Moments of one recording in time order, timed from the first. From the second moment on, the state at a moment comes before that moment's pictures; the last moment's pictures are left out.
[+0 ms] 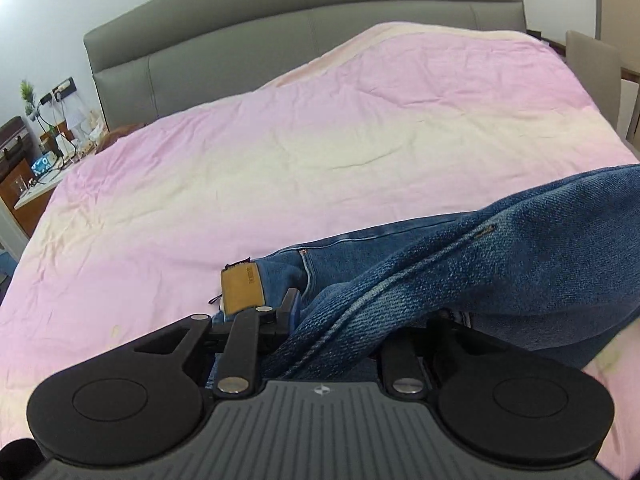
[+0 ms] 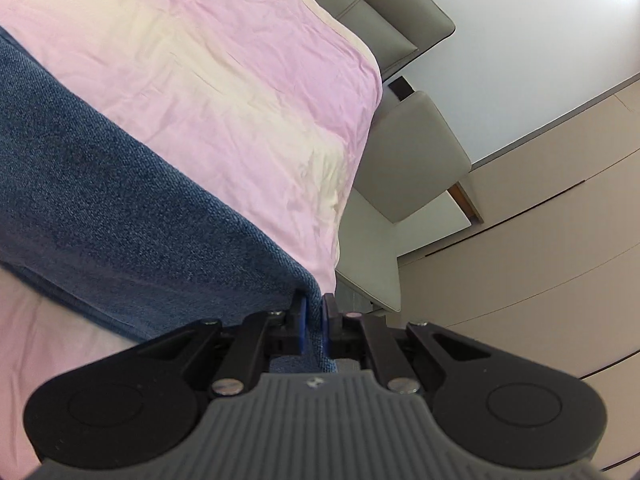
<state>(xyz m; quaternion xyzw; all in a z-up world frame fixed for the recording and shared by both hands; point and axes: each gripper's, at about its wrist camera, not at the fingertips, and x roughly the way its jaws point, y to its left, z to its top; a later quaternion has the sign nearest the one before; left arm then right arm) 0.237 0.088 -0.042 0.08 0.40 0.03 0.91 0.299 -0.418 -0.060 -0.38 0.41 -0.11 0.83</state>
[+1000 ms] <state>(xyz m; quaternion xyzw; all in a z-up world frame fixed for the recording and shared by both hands) 0.408 0.106 -0.131 0.17 0.58 -0.12 0.78 0.467 -0.397 -0.200 -0.42 0.49 -0.06 0.76</state>
